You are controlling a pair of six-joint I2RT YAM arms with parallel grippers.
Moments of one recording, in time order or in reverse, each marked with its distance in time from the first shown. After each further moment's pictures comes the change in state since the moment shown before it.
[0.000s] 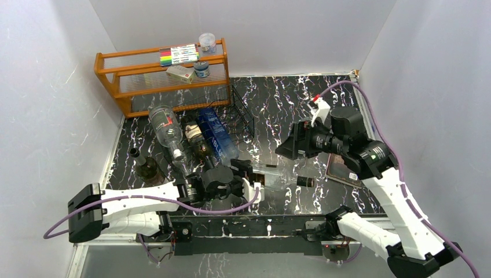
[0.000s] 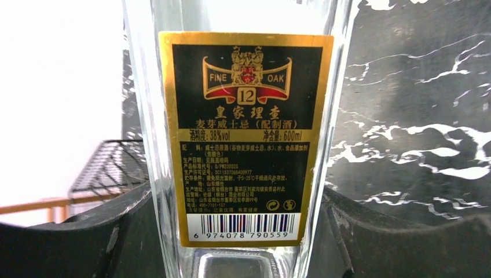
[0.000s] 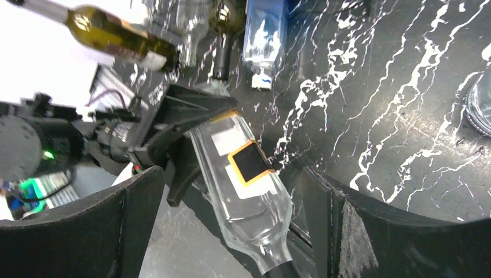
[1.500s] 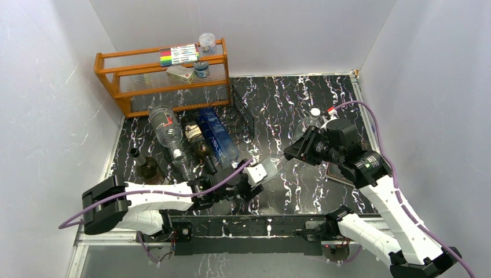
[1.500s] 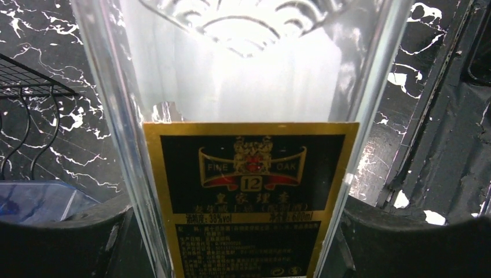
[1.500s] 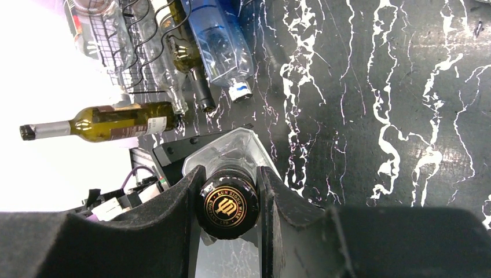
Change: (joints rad) left arm 0.001 0.178 -0.049 0.249 -0.015 -0.688; right arm 0.005 -0.065 -0.175 0.029 0.204 0.439
